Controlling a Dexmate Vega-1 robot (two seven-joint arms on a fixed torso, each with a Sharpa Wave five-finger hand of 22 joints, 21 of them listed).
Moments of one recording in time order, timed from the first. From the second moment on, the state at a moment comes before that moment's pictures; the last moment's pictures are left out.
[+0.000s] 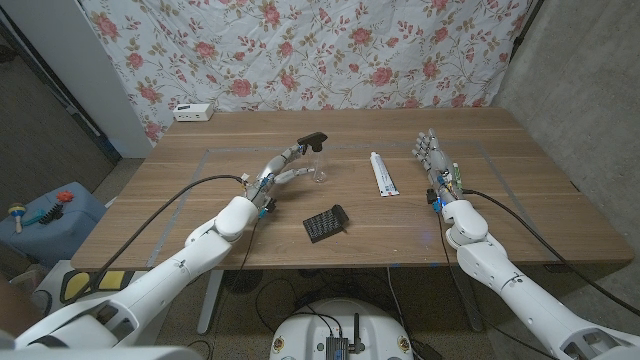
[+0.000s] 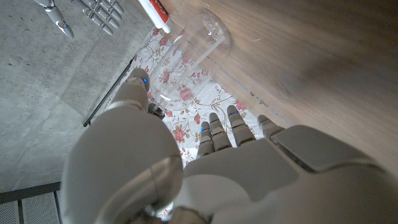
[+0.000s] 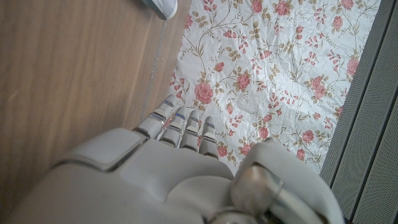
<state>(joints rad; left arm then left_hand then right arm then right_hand) 0.83 0.57 0.56 -1.29 -0.10 -0.42 0.14 0.79 -0.14 0.34 -0.14 0.30 0.09 -0.07 0.19 0.17 0.16 -0.12 0.21 0.18 0.18 -0.04 0.18 0.16 -0.12 0.05 0.19 0.17 -0.96 -0.46 -0.36 -1.33 0.54 0.46 -0.13 0.25 0.16 -0.09 0.14 0.37 0.19 -0.01 0.19 0.18 0.20 0.00 0.20 0.18 0.15 -0.04 0.21 0.19 0.28 -0.04 0.18 0.16</state>
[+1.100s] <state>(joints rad) 0.75 0.51 0.61 -1.18 -0.09 -0.44 0.12 0.85 -0.12 0.33 -0.15 0.30 0.16 -0.07 0.20 0.17 0.22 -0.13 0.21 0.18 0.23 -0.04 0.18 0.16 -0.10 0.02 0.19 0.17 -0.97 -0.47 -0.35 -1.33 0.55 0.48 -0.11 0.24 0.16 -0.09 0.15 0.37 0.18 -0.02 0.19 0.18 0.20 0.00 0.19 0.18 0.15 -0.04 0.20 0.19 0.28 -0.04 0.18 0.16</state>
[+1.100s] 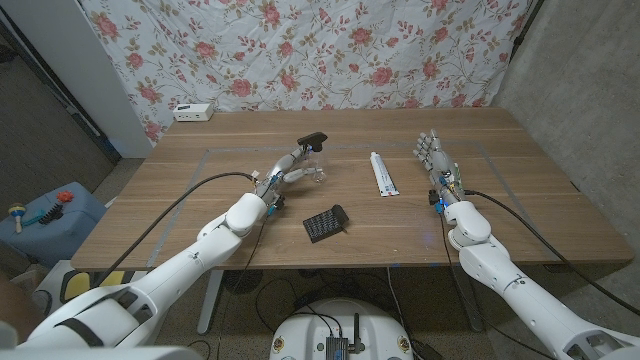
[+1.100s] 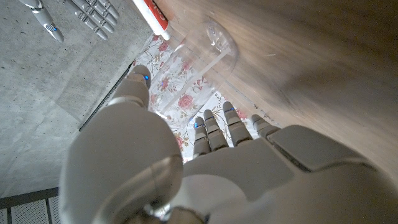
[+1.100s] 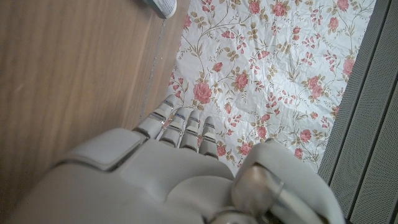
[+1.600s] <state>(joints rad) 0.72 0.49 0.63 -1.14 -0.09 -0.43 0.12 0.88 -0.10 0.33 -0.15 0.30 0.20 -0.07 0.20 0.17 0.26 -0.13 0.21 0.18 0.27 -0.04 0.19 0.16 -0.08 -0.01 0.19 0.17 -0.98 -0.48 -0.35 -1.33 0.55 0.49 -0.10 0.24 0.16 -0.09 0.15 0.37 0.18 -0.02 0.19 0.18 0.20 0.00 0.19 0.18 0.15 -0.04 0.20 0.19 0.28 -0.04 0.18 0.16</state>
